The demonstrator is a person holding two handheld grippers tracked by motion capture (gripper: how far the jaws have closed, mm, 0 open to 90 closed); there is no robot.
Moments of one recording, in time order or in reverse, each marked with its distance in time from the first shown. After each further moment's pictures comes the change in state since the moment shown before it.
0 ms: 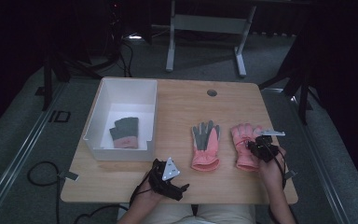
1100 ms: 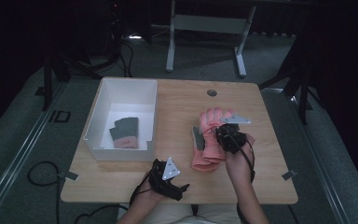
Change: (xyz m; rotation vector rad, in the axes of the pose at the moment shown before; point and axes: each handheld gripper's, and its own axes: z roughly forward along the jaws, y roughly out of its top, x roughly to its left) left arm 0.000 0.001 0.000 -0.002 -0.011 -0.003; right arm 0.142 0.066 -0.053 -0.098 0.031 -0.100
